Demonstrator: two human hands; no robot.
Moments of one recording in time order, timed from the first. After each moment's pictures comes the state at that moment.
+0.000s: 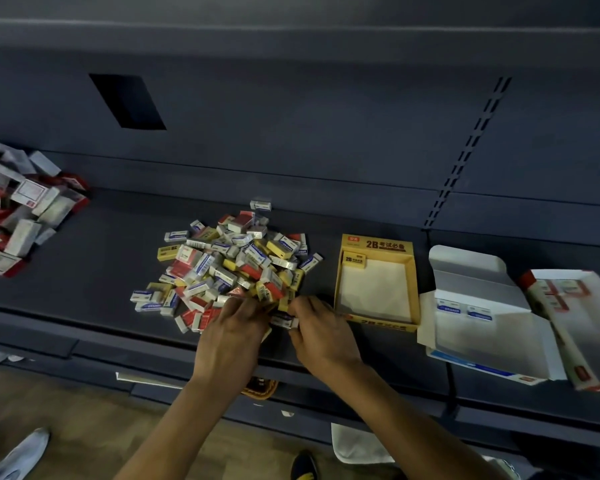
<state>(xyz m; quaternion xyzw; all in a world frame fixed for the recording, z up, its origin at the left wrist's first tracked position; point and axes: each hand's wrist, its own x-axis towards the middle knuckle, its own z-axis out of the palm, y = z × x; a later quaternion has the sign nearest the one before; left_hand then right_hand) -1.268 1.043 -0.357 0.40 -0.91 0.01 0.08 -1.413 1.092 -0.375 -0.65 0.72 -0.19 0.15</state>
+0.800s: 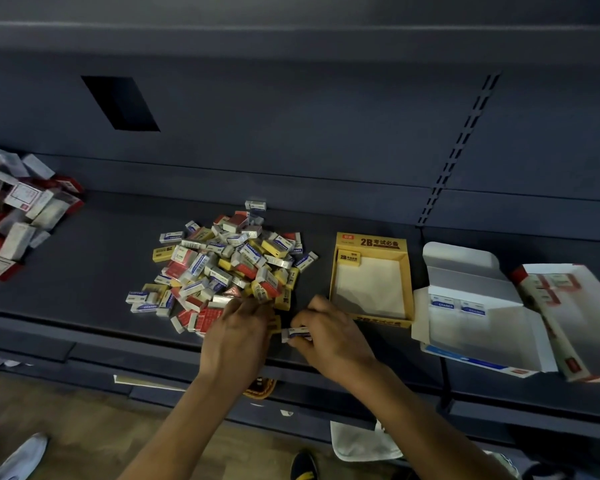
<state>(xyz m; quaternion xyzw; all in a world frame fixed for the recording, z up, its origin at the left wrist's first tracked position) -1.279 1.045 -0.359 0.42 -0.90 -0.02 0.07 -1.428 1.105 -0.360 -0.66 0.70 -0.16 0.20</state>
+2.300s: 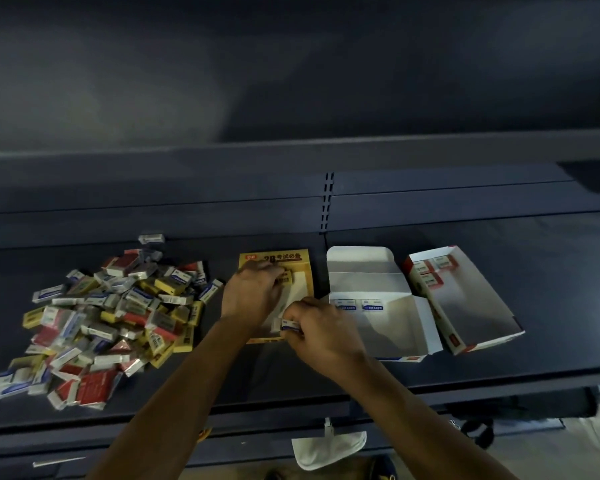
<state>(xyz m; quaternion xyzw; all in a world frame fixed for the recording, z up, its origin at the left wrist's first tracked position) -1.459 1.004 -0.378 0.30 -0.94 -0.08 0.14 -1.533 1.146 -0.352 -0.59 0.78 -0.20 0.12</state>
